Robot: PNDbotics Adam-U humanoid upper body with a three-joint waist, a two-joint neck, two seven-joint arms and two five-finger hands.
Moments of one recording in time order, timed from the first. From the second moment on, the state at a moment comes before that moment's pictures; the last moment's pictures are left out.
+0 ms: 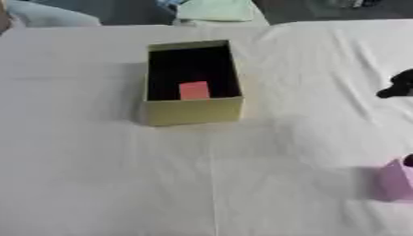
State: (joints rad) left arm -0.14 0.52 0.17 -1.98 -0.16 -0.31 0.74; right arm -0.10 -1.20 0.10 -1.99 0.54 -0.34 0.39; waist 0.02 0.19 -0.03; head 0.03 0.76
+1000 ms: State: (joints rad) left arm -0.12 0.52 0.18 -1.98 -0.17 -0.31 0.74; right arm 0.03 -1.17 0.07 -1.99 0.63 -0.39 0.44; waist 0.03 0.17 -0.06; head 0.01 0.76
